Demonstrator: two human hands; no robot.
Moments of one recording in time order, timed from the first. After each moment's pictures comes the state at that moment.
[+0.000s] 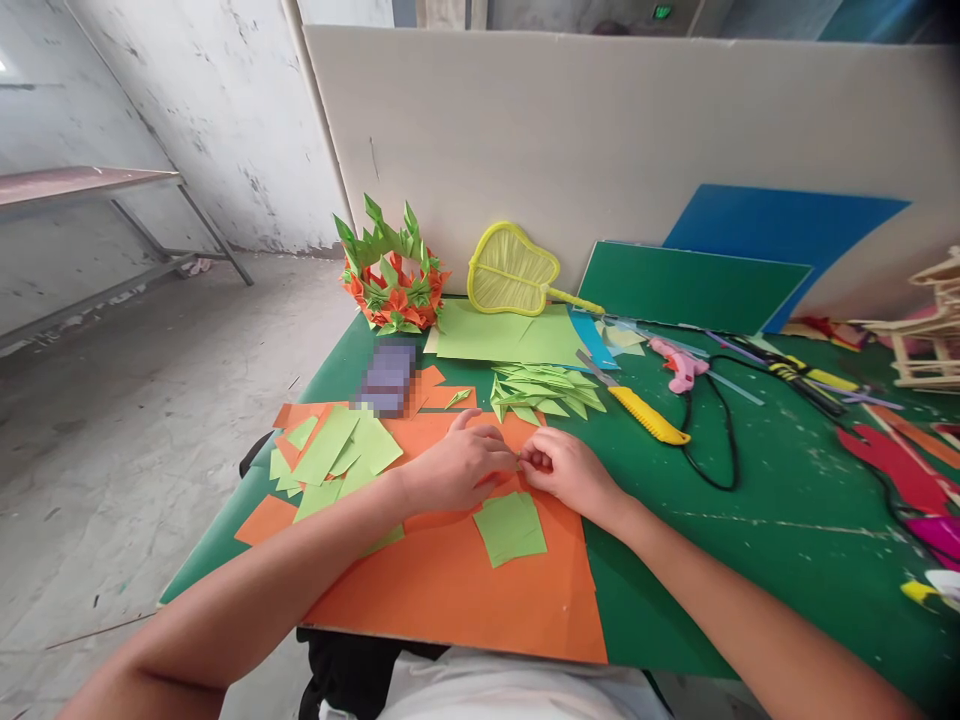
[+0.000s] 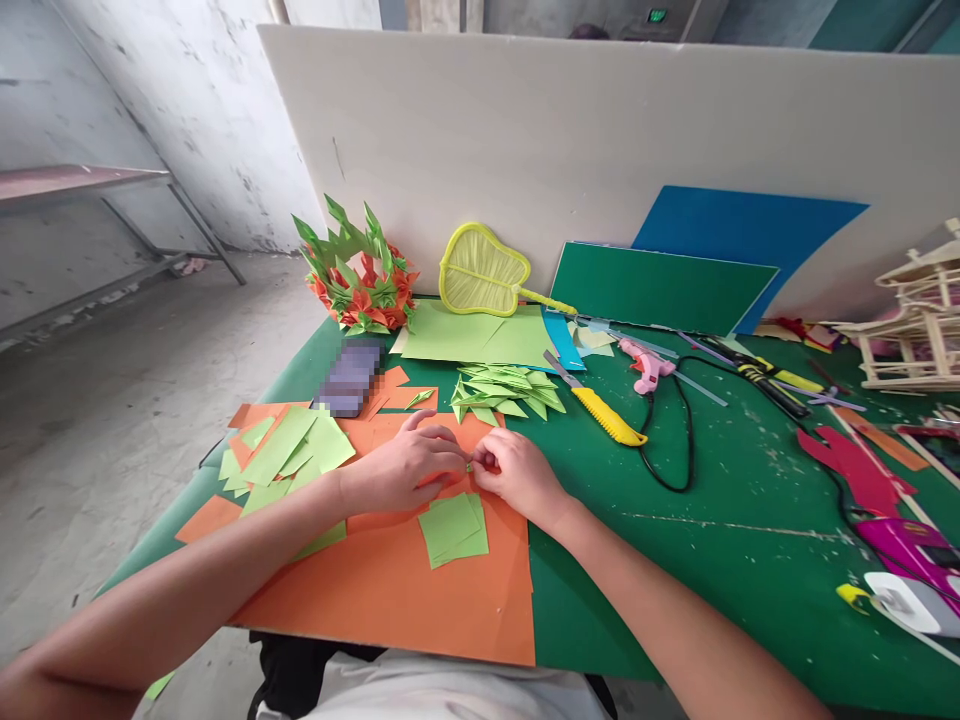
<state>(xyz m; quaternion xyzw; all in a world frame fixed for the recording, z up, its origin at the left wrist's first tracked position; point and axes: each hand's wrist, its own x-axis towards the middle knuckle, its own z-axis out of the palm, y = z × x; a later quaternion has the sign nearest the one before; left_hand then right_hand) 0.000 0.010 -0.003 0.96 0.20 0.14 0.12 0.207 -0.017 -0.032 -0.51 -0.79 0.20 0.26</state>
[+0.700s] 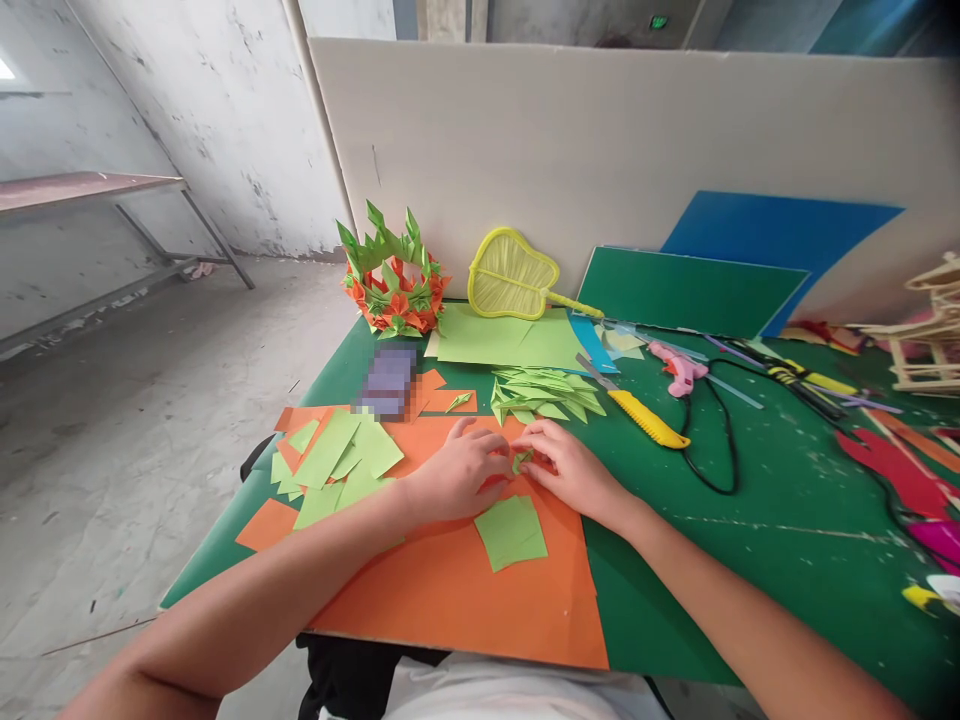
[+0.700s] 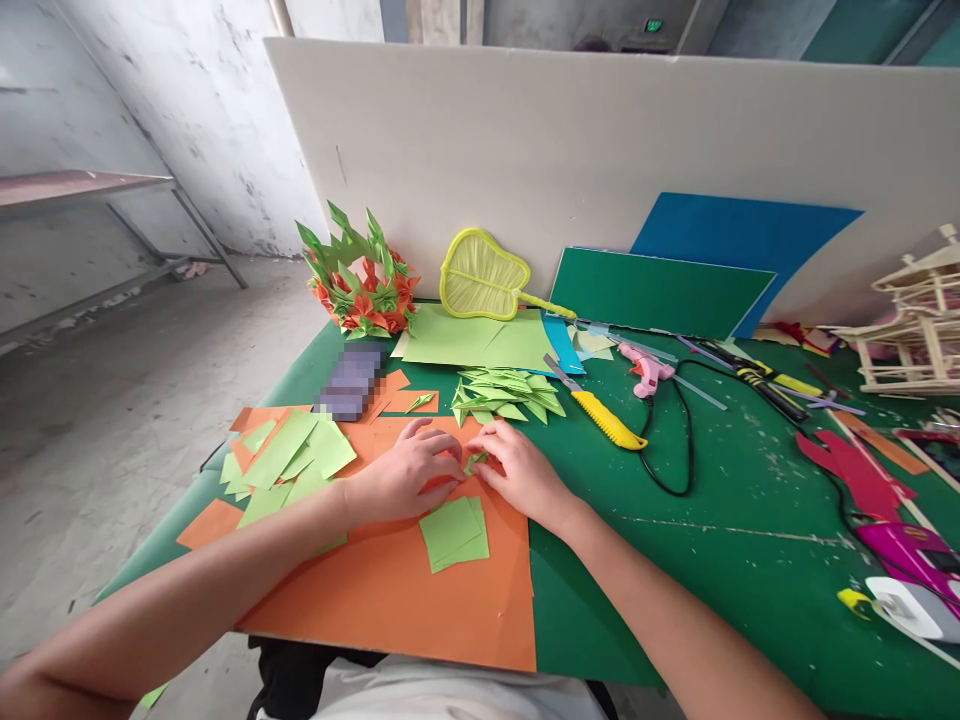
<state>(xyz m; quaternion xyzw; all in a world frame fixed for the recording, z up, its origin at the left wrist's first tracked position) 0.002 0.004 -0.010 0.95 0.26 0.15 0.10 0.215 -0.015 -0.027 -0.47 -0.81 0.24 0.27</state>
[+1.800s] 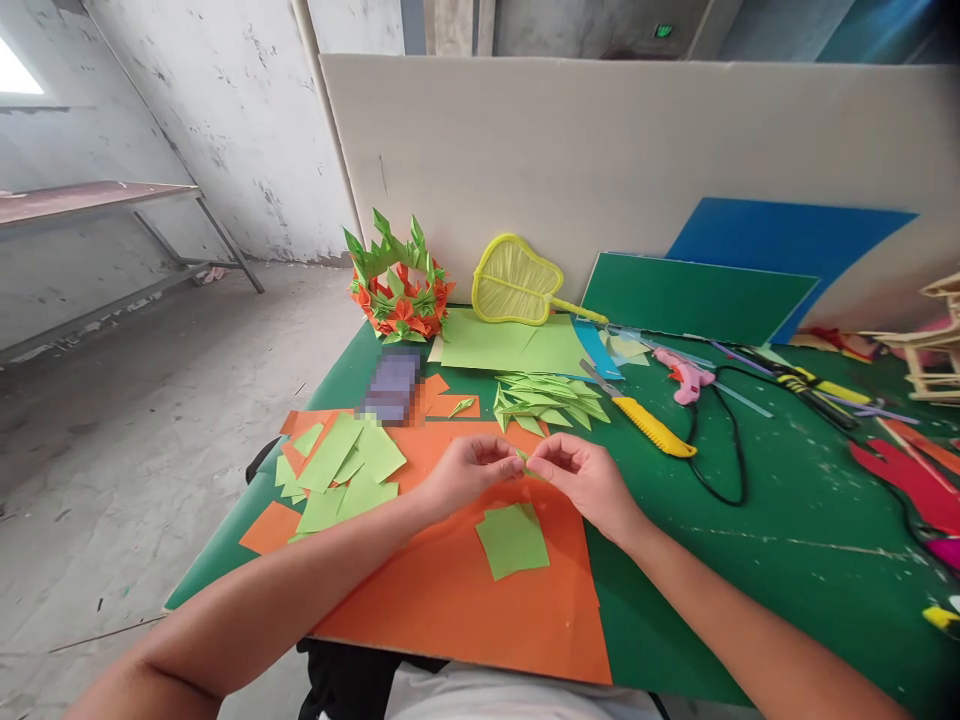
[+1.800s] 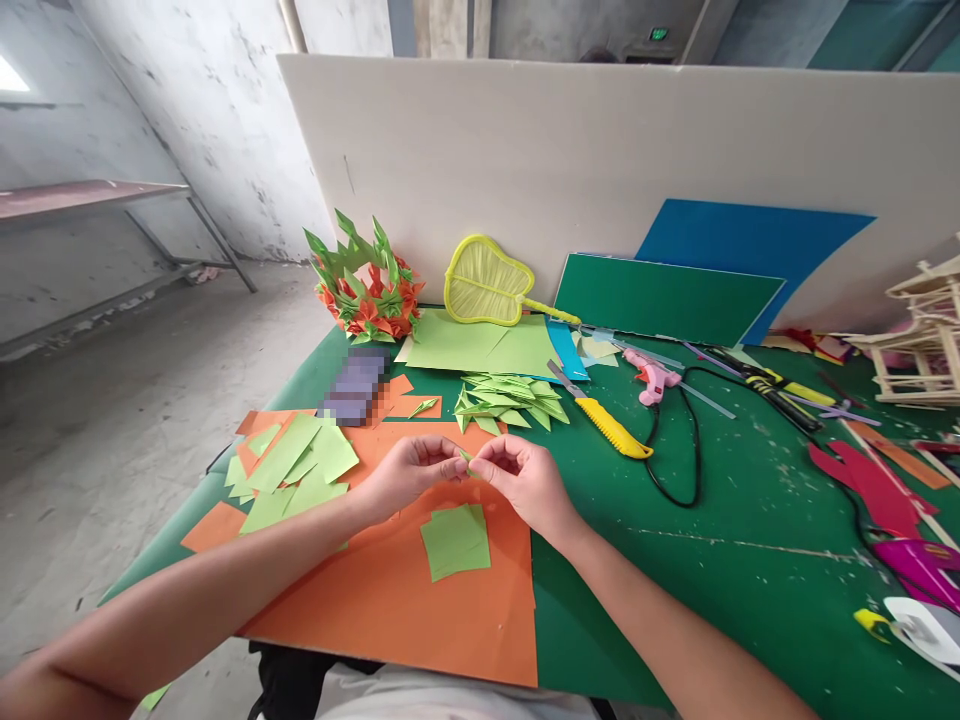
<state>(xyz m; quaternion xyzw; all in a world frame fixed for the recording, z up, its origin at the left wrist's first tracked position) 0.019 -0.004 -0.003 0.57 0.39 0.32 0.65 0.202 -0.033 -0.012 -0.49 -0.58 0.48 0.44</state>
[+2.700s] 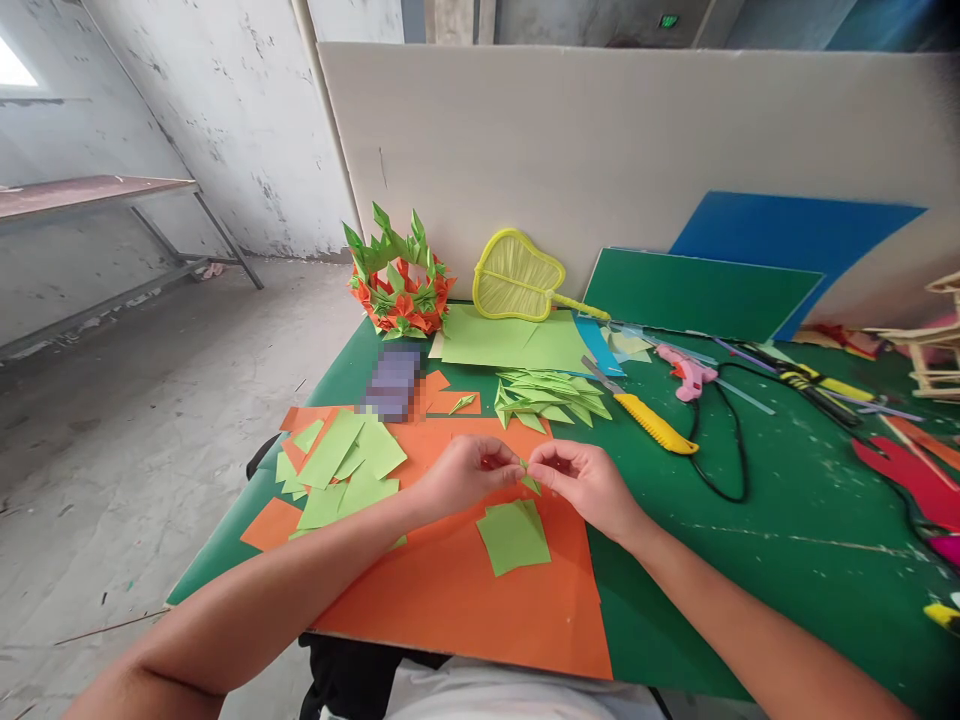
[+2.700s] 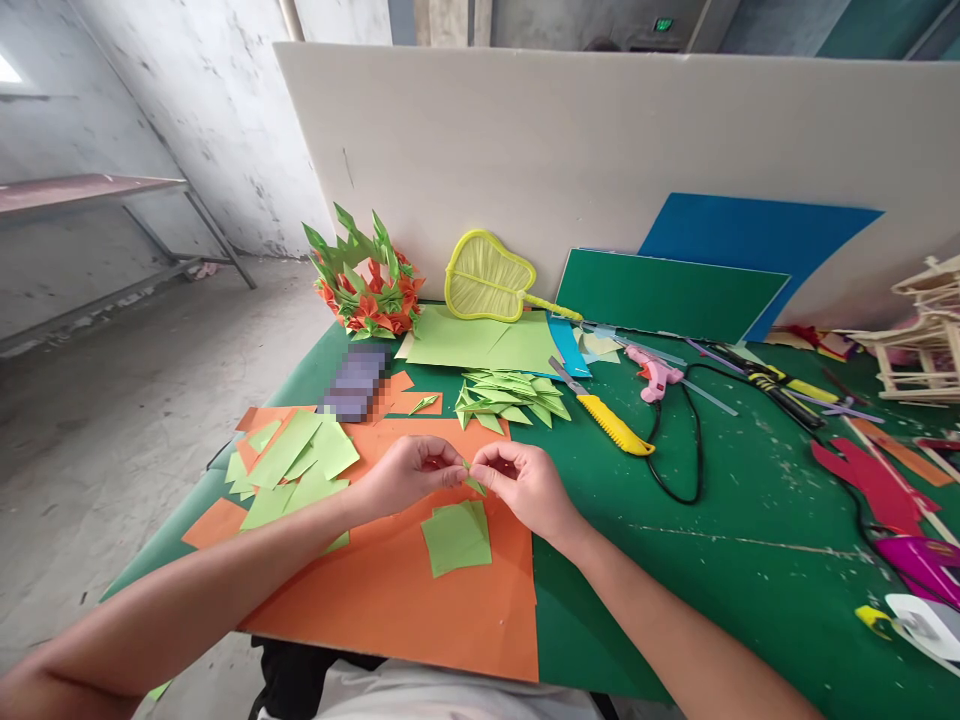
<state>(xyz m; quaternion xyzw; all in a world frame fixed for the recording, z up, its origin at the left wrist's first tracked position) 0.012 -0.003 -0.005 0.72 0.42 0.24 0.50 0.203 -0.036 -0.010 -0.48 -0.64 0.45 0.40</state>
